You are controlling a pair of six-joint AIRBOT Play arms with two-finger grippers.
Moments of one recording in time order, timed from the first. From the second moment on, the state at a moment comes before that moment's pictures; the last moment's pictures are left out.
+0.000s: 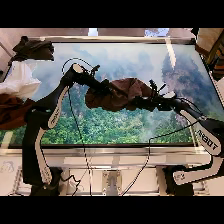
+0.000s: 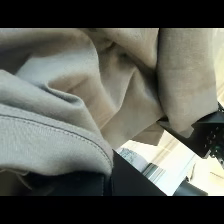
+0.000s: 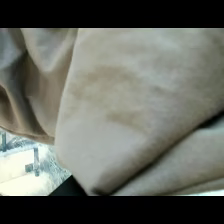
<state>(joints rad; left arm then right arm) -0.27 -2.12 1.96 0.68 -1.35 -1.50 0.09 -1.57 0.95 -0.47 0.80 1.01</state>
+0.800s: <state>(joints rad) -0.07 -1.46 2.01 0.40 -1.17 -1.22 -0.42 -0.88 1.34 -0.73 1.27 1.11</state>
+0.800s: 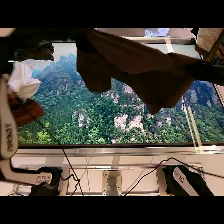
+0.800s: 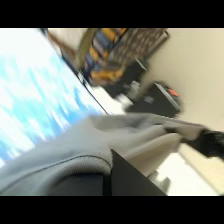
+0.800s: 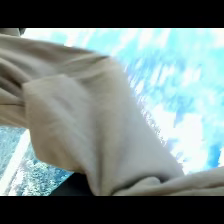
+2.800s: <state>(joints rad) 0.16 -1.39 1.26 1.30 -1.23 -1.38 -0.26 -1.35 1.12 -1.12 1.31 1.22</state>
